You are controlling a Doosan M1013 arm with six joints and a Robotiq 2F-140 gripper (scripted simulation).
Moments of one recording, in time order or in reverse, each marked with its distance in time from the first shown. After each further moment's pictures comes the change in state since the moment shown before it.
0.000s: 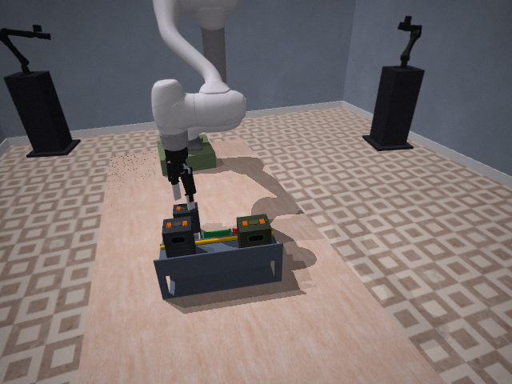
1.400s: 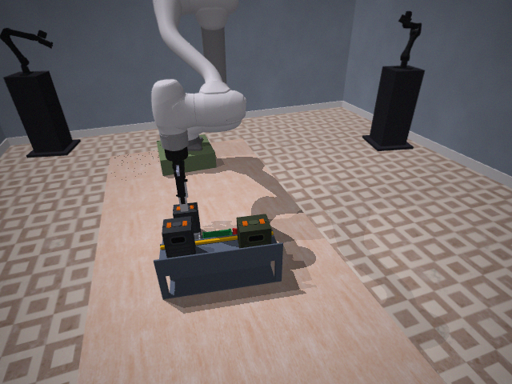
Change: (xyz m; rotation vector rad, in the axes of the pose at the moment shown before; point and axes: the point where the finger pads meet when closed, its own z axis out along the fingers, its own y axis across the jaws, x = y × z) arm 0.000 0.000 0.000 0.000 0.000 0.575
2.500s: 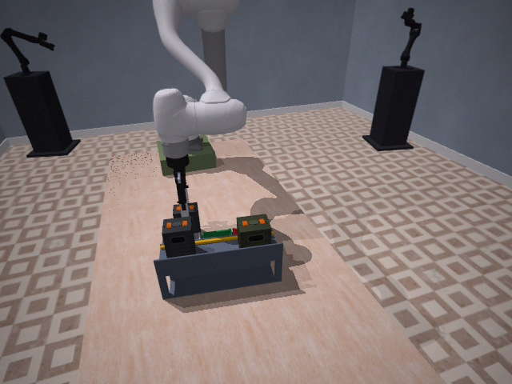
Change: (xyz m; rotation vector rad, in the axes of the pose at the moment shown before) arm 0.000 0.000 0.027 0.000 0.000 0.003
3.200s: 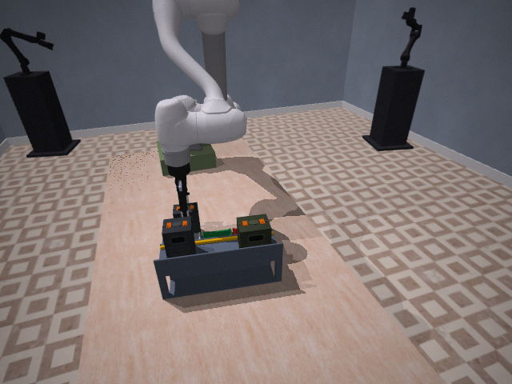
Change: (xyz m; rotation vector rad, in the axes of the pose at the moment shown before) arm 0.000 0.000 0.031 0.000 0.000 0.000
